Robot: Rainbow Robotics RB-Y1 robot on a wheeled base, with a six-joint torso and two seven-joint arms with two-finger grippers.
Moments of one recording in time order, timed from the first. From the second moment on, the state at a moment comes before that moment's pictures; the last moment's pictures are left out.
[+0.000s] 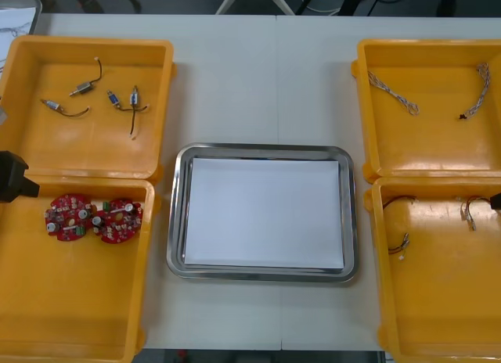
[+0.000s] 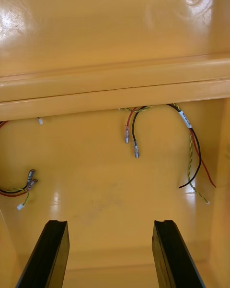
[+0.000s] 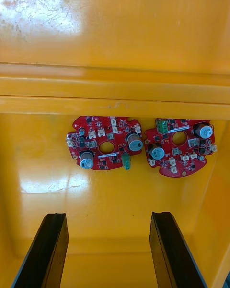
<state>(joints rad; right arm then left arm) -0.15 -0.74 -0.37 -2.12 -0.81 1.92 1.31 -0.21 0.83 0.30 -2.11 0.95 1.91 -1.22</state>
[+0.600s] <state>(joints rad) -0.15 -0.74 -0.37 -2.12 -0.81 1.92 1.31 -0.21 0.83 0.30 -2.11 0.95 1.91 -1.22</state>
